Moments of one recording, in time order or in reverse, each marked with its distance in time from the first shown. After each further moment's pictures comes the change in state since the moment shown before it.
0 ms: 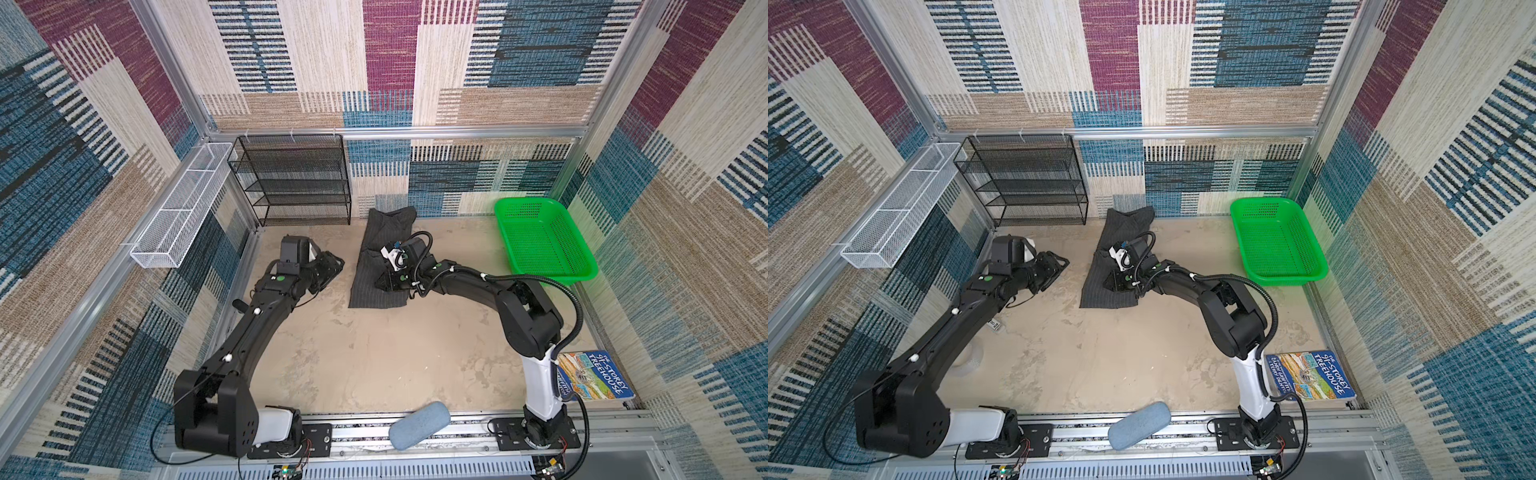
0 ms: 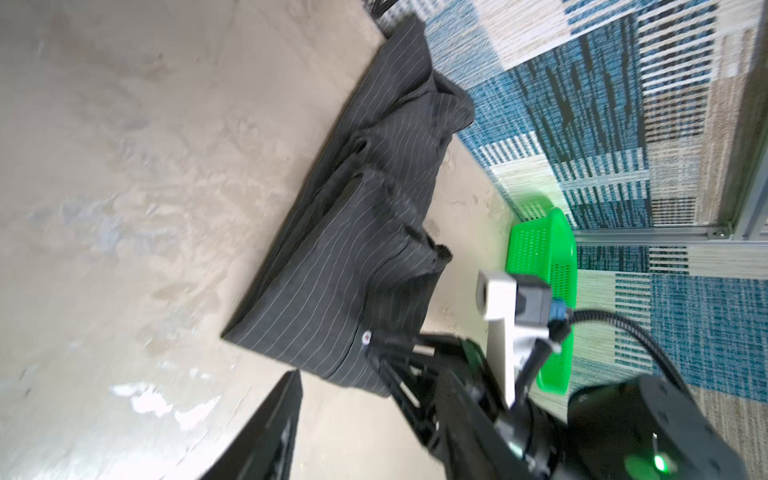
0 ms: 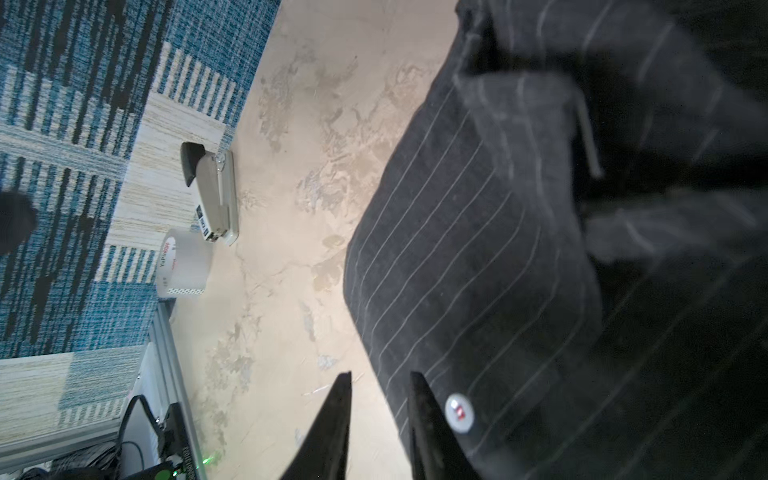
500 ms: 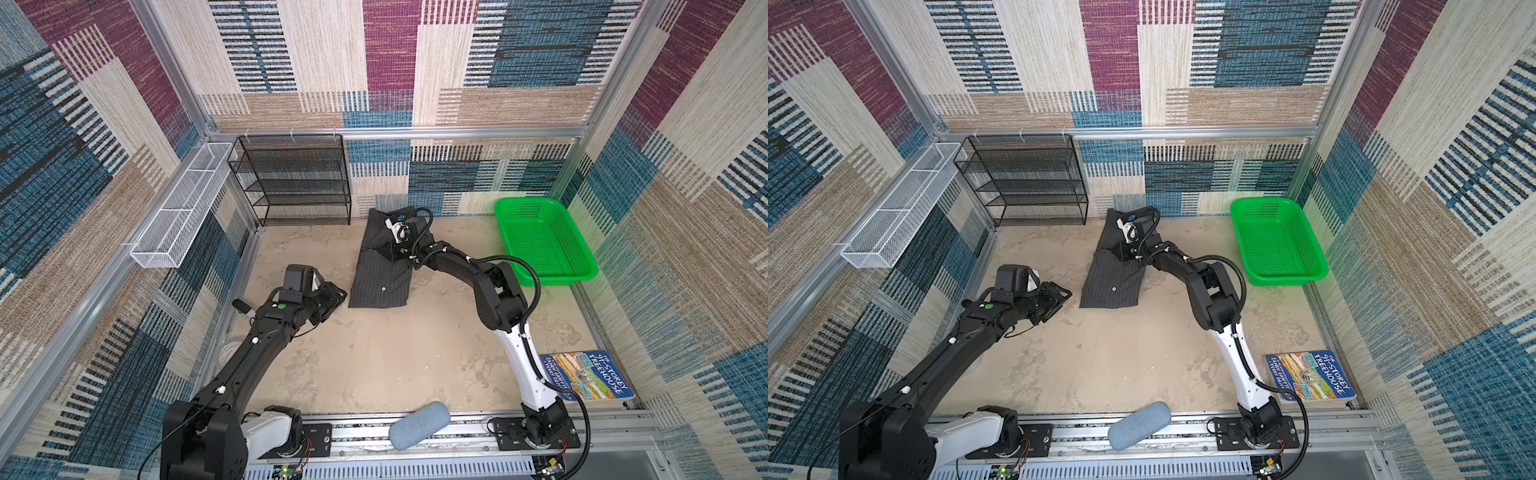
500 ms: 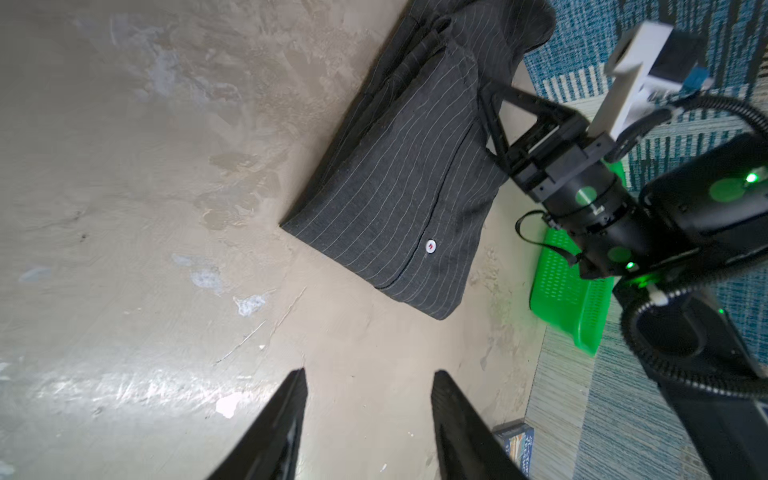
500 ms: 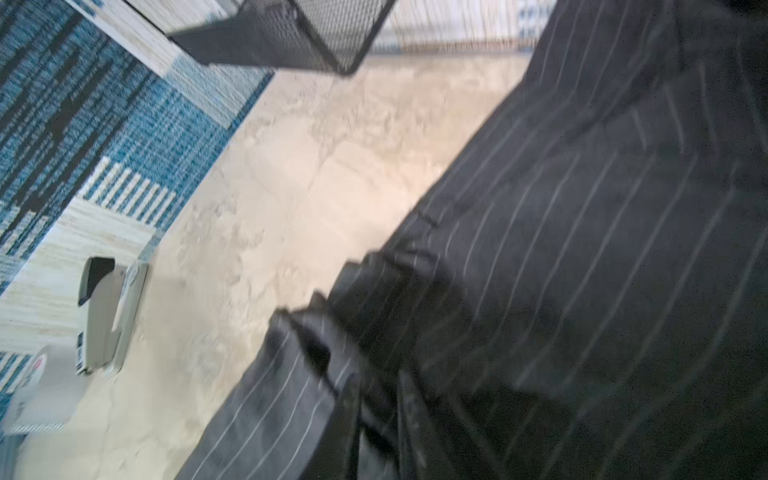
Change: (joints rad) left arm -0.072 -0.106 -0.190 -0.039 0.011 -0.045; right arm -0.151 0.417 0.554 0.058 0.022 -0.161
